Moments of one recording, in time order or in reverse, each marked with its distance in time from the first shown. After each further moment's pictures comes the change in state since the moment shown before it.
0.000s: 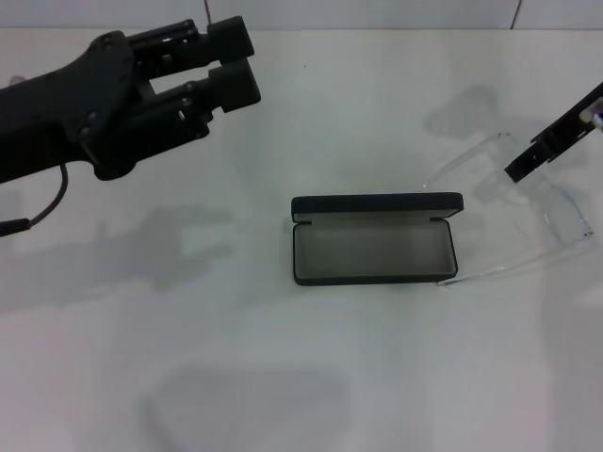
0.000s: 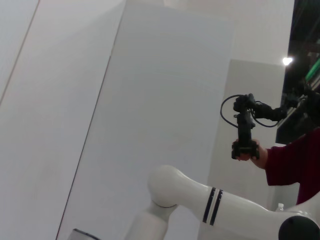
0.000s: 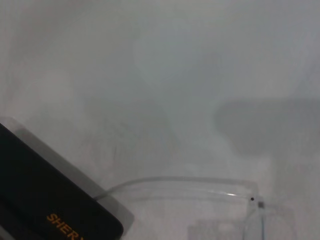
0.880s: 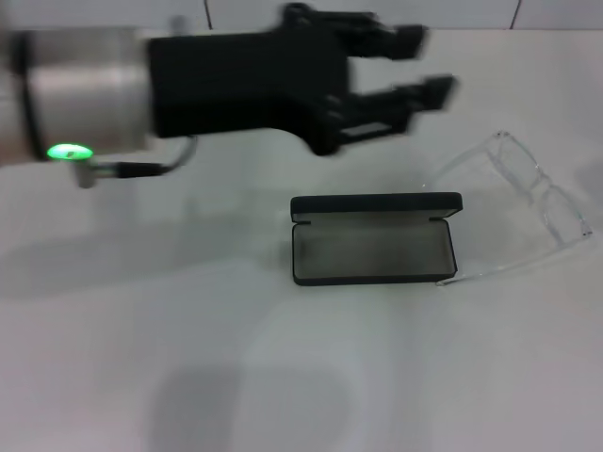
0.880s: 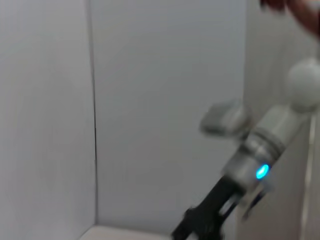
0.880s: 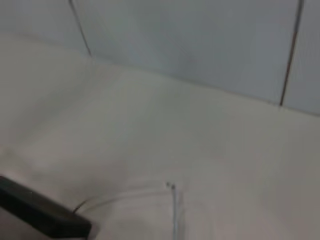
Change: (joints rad) left arm 0.072 -0.007 0.439 0.605 0.270 -0.543 -0.251; right arm -0.596 -0.031 0.165 -0.686 0.506 -0.164 -0.150
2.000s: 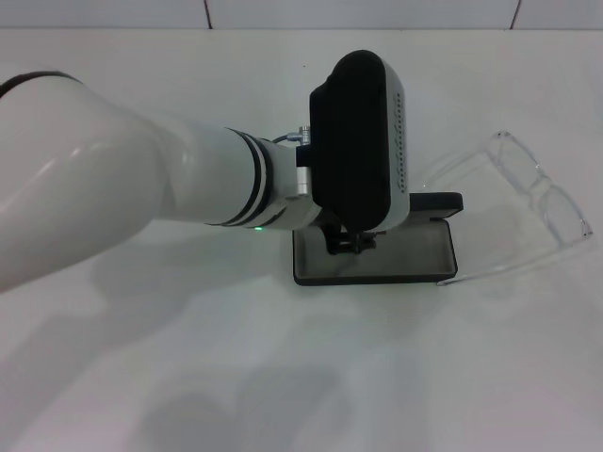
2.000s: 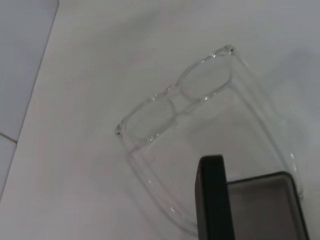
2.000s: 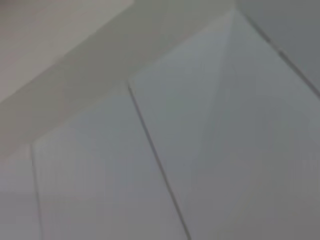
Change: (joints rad) left arm -0.267 -0.007 0.557 -0.184 1.051 -0.371 -0.204; right arm -0.323 -0.008 0.755 1.229 1.053 -0.498 -1.048
